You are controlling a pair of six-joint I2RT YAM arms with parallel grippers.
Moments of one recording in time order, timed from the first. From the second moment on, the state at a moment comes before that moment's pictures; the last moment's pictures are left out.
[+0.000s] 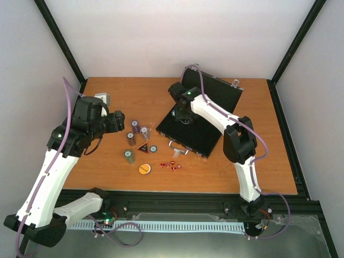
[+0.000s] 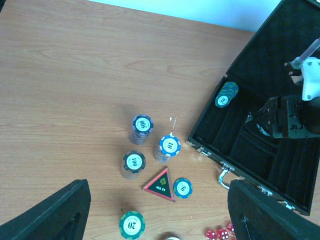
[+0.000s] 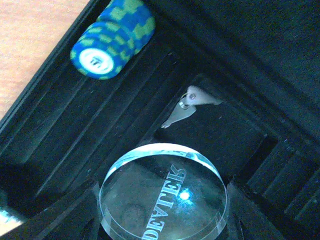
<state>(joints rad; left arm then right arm) -0.38 0.98 1.34 -1.06 -0.15 -0.42 0.65 2.14 1.93 -1.05 0.22 0.49</state>
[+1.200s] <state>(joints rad) -0.38 1.16 1.34 -0.98 -0.16 -0.42 0.49 2.25 1.78 -0.88 0.19 0.40</state>
